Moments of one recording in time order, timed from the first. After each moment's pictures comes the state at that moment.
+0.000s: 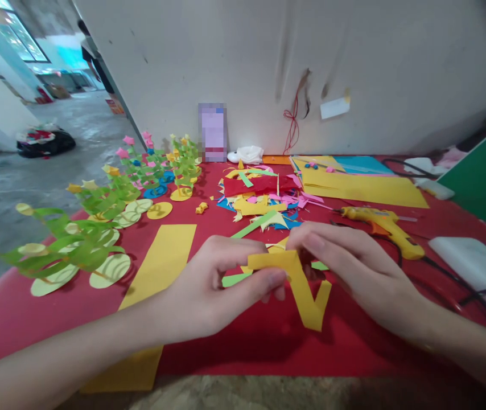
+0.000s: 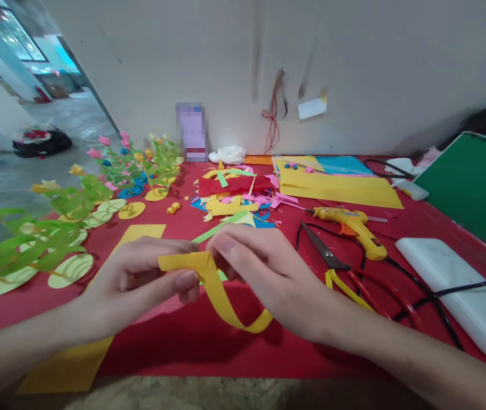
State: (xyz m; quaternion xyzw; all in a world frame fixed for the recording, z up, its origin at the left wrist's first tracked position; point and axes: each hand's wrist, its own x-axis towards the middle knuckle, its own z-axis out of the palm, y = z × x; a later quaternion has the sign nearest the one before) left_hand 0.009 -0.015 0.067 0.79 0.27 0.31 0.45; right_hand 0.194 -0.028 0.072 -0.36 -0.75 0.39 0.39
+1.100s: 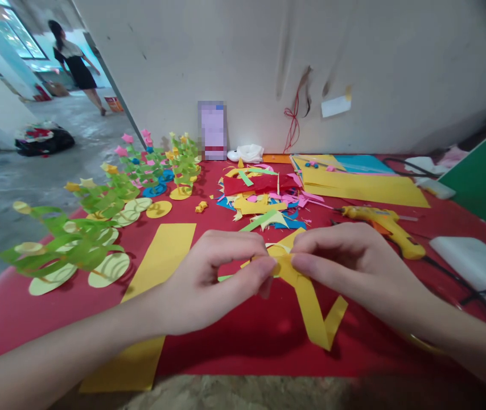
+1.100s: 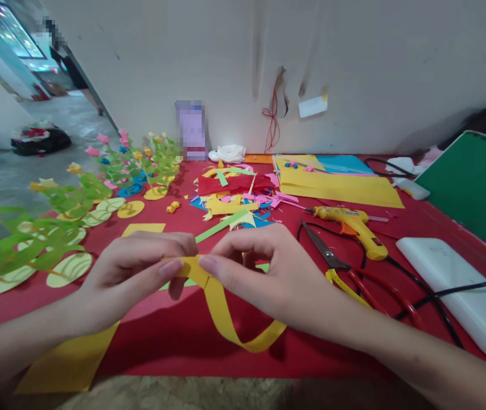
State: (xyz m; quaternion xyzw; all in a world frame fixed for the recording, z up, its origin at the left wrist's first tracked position) left_hand 0.004 -0.012 0.069 0.80 0.26 0.31 0.45; right_hand 0.193 -0.027 0.080 -0.41 -0.75 0.41 0.33
